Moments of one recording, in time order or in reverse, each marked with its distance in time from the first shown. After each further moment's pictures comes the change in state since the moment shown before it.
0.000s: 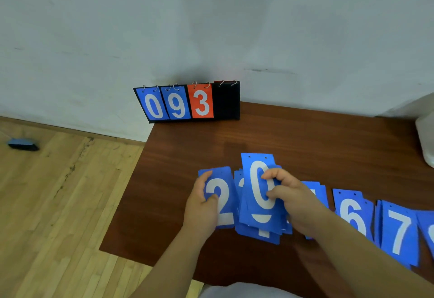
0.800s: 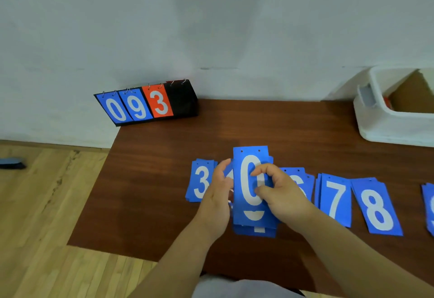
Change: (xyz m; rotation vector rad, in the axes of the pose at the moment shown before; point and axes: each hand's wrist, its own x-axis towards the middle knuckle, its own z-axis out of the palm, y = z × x) left_hand -0.117 0.038 0.133 0.048 -0.355 0.126; right_hand -0.093 0.019 -0.103 -0.361 0.188 -0.148
